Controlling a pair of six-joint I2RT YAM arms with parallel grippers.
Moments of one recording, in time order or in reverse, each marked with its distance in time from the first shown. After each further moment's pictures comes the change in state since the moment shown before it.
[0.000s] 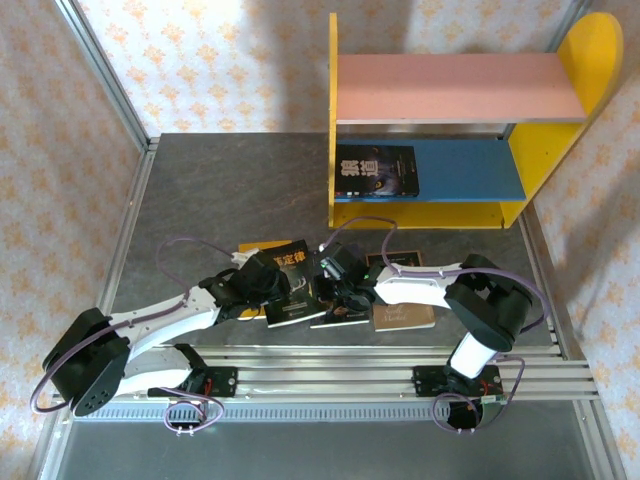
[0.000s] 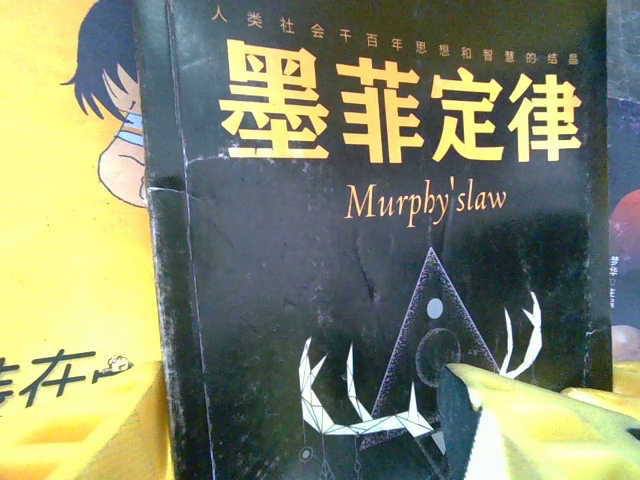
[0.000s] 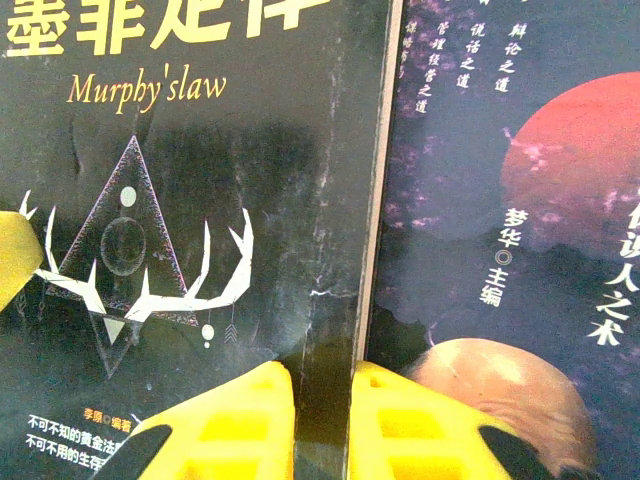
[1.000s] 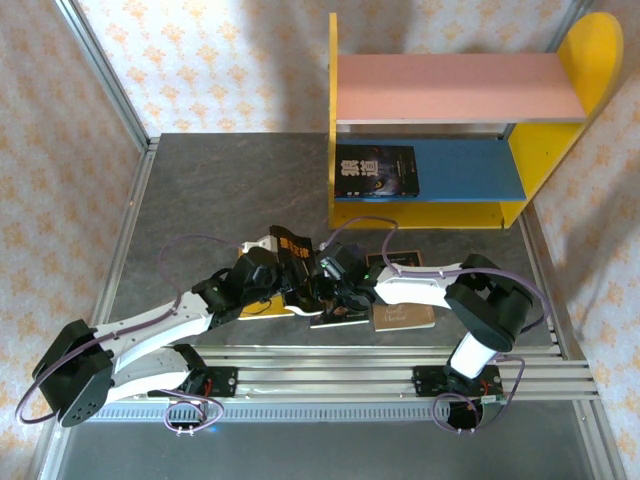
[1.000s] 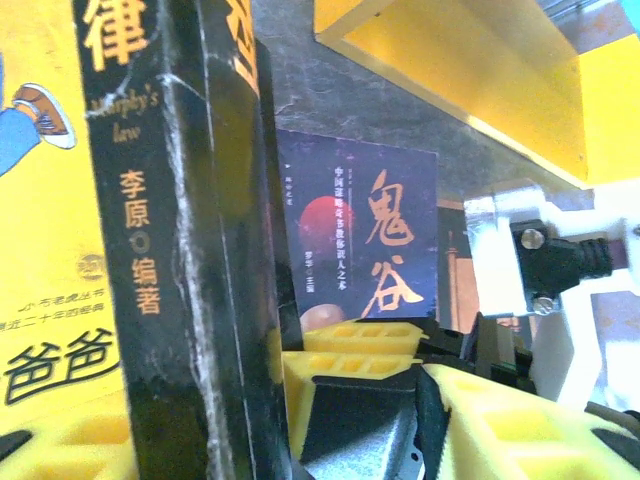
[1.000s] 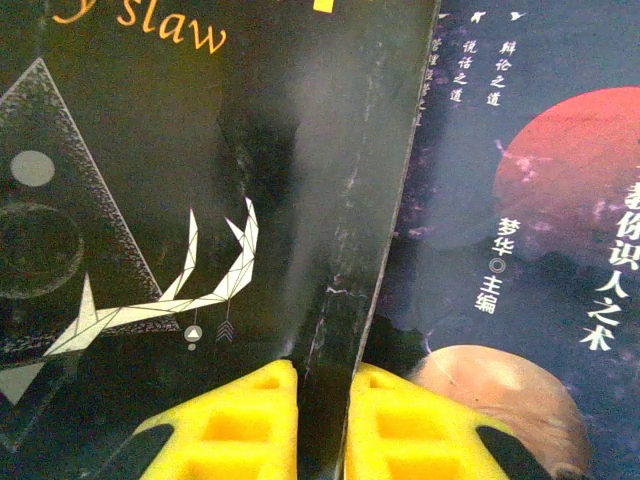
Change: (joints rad) left arm -0.032 -0.086 0.016 0.201 0.133 -0.020; right arm -0.001 -0.002 -0.002 0.010 0.008 0.011
